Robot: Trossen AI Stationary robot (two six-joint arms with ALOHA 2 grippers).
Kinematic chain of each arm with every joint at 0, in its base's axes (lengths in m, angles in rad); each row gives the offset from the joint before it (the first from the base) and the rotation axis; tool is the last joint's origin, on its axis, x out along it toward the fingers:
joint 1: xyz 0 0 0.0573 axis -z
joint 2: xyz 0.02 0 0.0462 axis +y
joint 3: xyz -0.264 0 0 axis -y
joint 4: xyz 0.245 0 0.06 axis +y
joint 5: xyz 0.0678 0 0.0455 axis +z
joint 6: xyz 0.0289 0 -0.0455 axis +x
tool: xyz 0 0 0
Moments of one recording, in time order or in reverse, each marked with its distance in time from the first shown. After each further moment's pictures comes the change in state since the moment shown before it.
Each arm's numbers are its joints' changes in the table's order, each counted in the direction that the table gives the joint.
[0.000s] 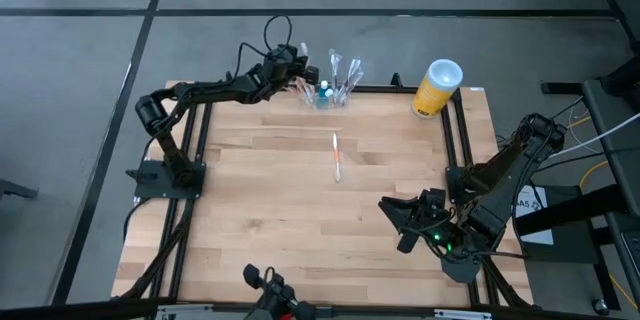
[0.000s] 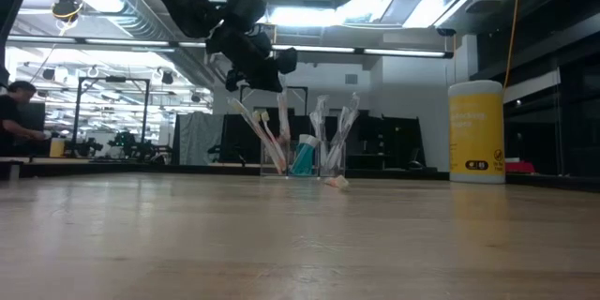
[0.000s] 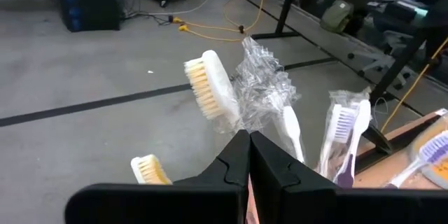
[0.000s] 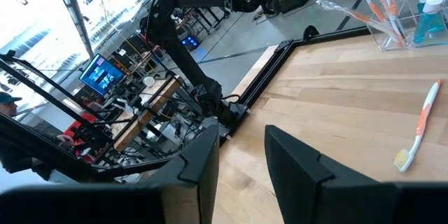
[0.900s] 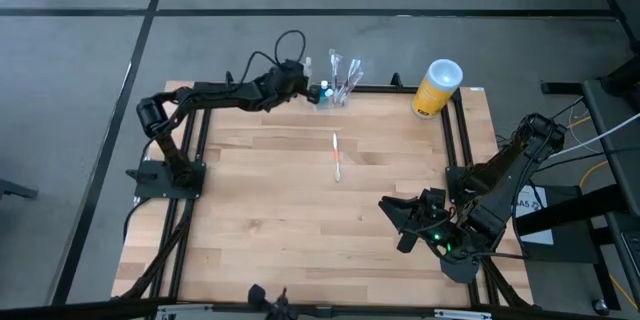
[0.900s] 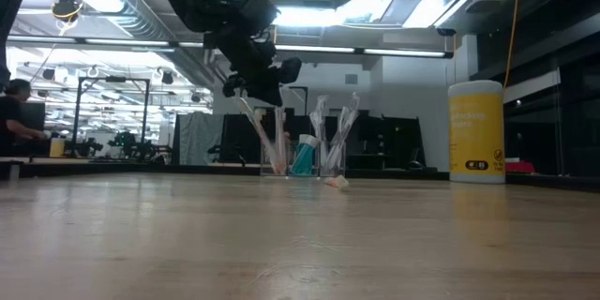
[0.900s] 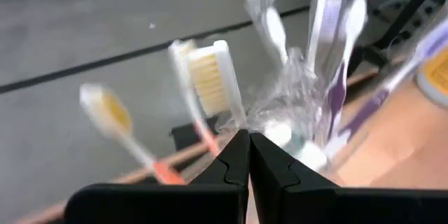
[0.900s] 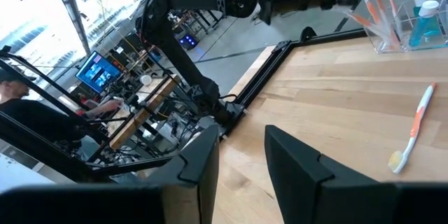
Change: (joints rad) left arm 0.093 -0.007 0.000 0.226 0.032 -0.045; right arm 0.000 0.000 0.000 0.029 0.000 0.011
